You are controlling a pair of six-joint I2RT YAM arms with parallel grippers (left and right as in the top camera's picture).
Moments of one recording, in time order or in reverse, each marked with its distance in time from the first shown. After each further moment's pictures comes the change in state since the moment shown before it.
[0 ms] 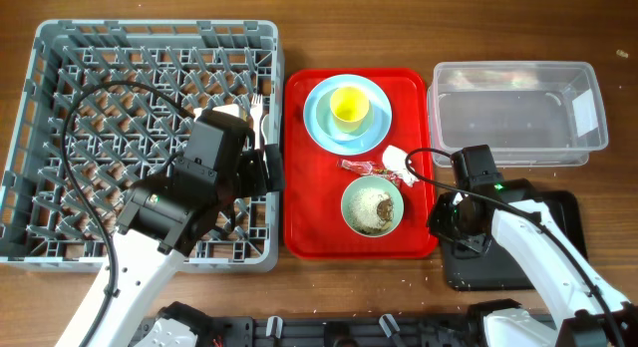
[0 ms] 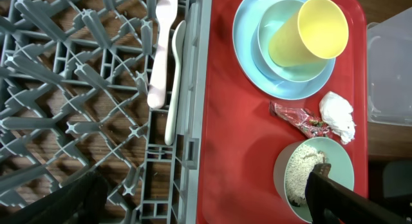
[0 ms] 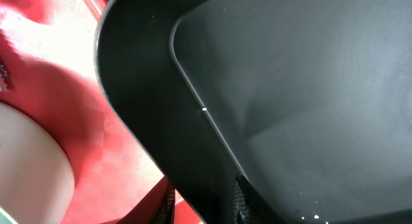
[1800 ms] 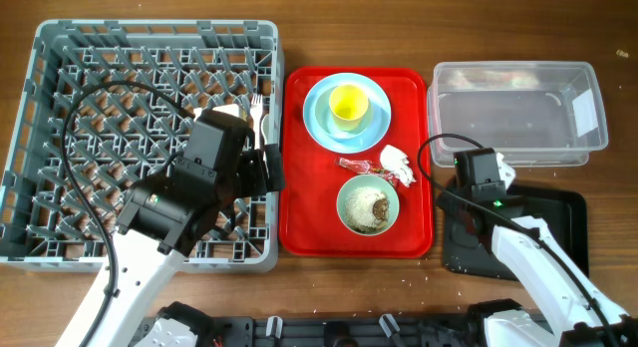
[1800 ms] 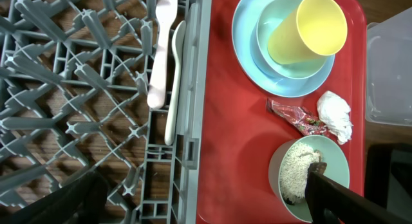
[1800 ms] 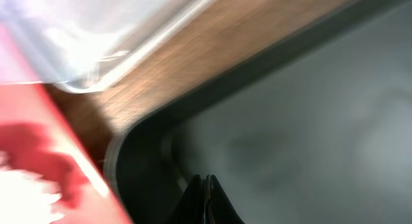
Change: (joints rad) left arm 0.000 0.000 0.000 0.000 0.000 0.000; right arm 0.000 -0.056 -0.111 0.392 0.288 0.159
